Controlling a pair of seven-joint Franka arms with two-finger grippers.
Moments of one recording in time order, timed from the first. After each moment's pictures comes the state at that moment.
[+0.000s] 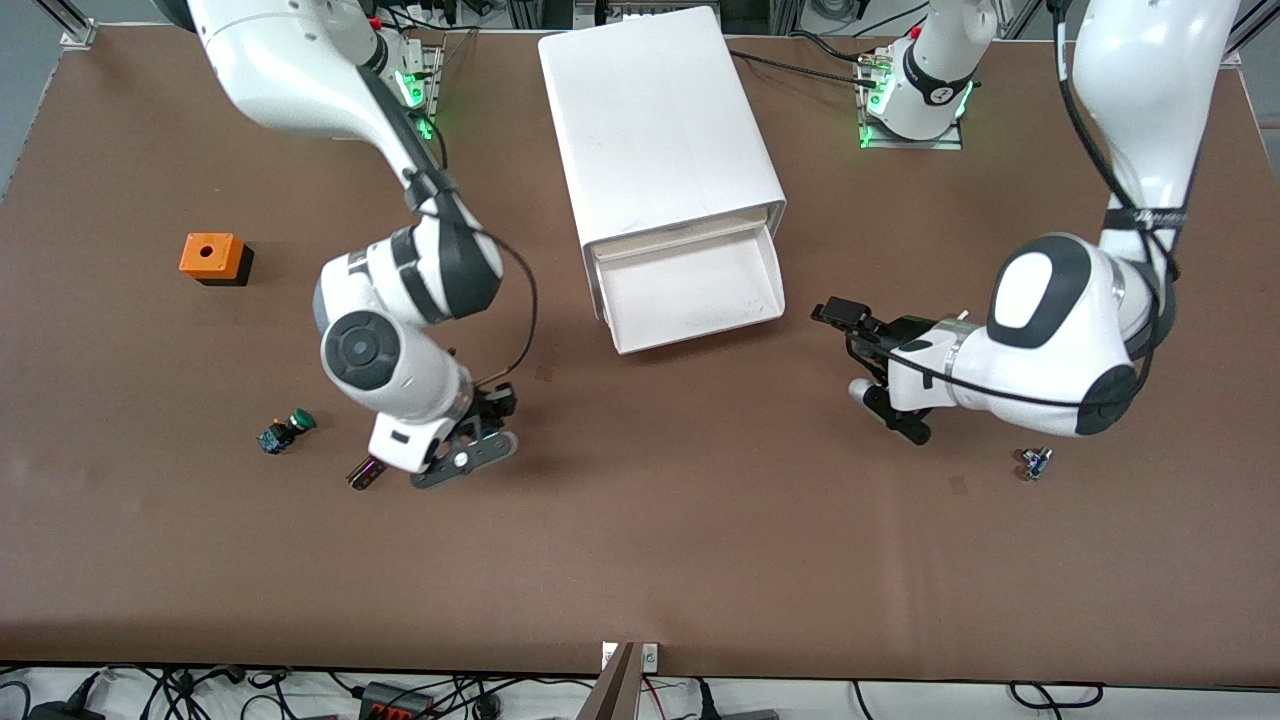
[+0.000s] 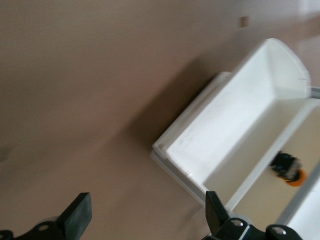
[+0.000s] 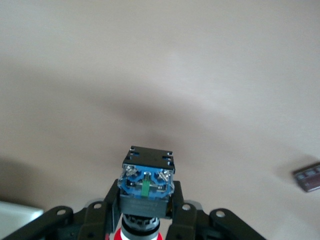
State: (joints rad) left arm 0.02 0.53 -0.30 -1.41 -0.30 1.54 0.21; right arm 0.48 0.73 -0.04 -1.19 0.08 1.92 0.02
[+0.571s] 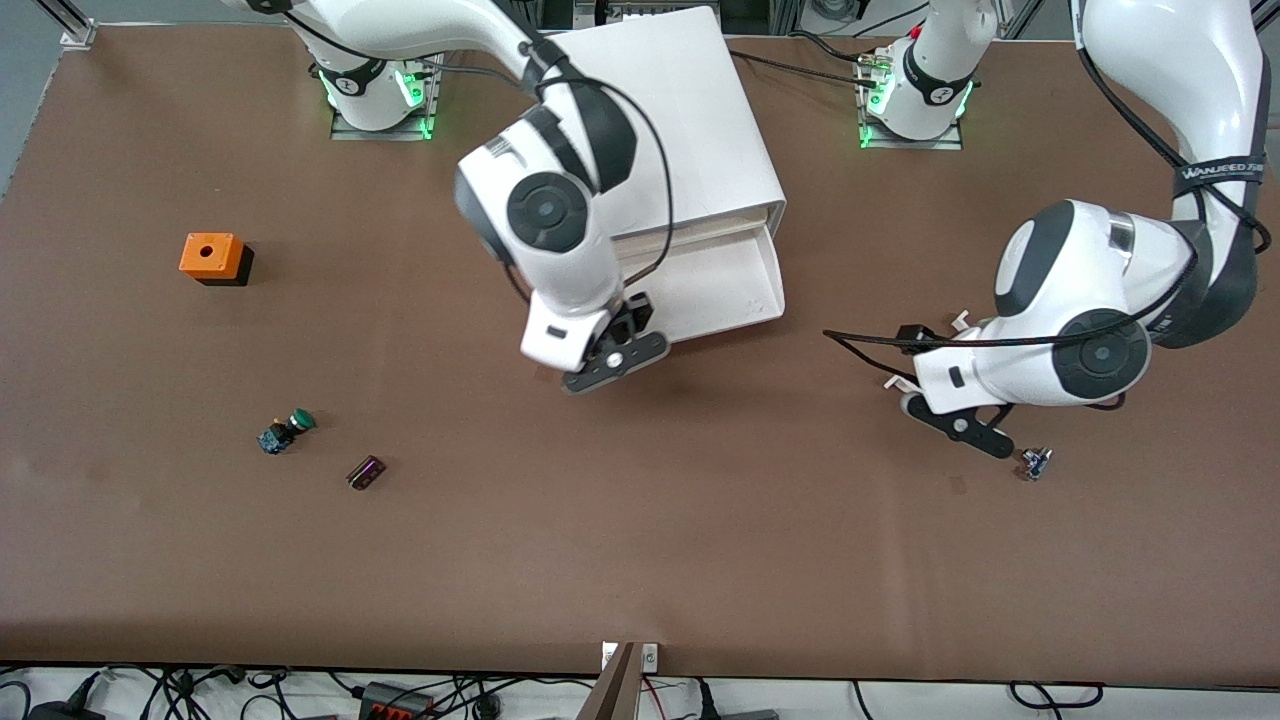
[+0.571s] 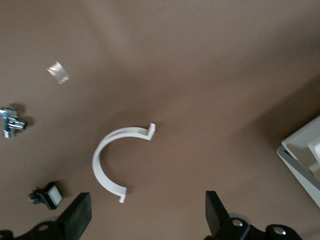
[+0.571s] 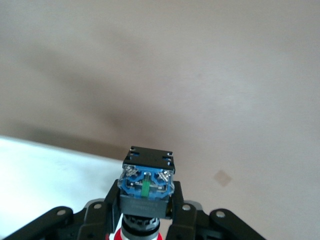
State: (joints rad) left arm 0.02 0.53 -0.29 -1.37 0.14 1.60 0.16; right arm 0.72 0.72 -0.03 -1.11 0.08 1.87 0.24
